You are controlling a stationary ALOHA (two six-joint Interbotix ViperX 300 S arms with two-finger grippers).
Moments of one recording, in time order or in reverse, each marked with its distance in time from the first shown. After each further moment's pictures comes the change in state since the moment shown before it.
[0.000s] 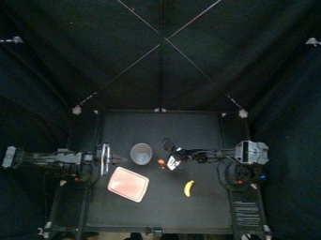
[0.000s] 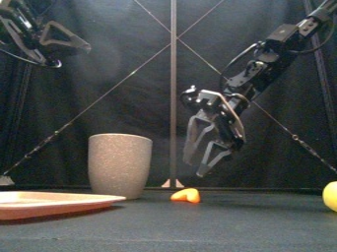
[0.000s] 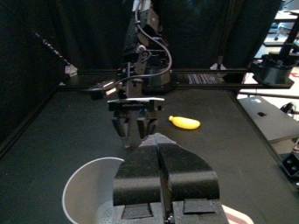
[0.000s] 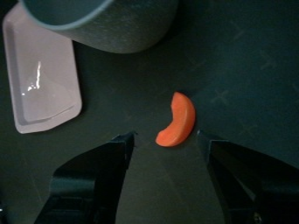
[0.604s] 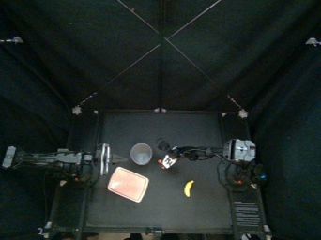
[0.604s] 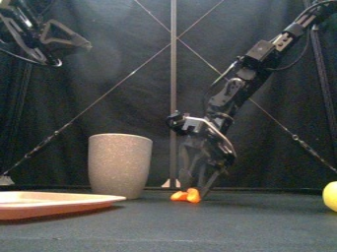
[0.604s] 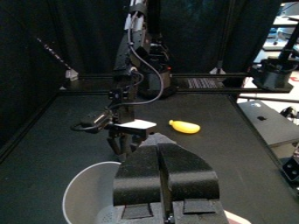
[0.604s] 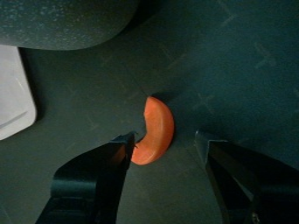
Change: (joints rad) left arm 0.000 0.000 0.000 0.000 -0.025 0.000; right arm -0.031 0.147 -0.123 -0.212 0.143 0.169
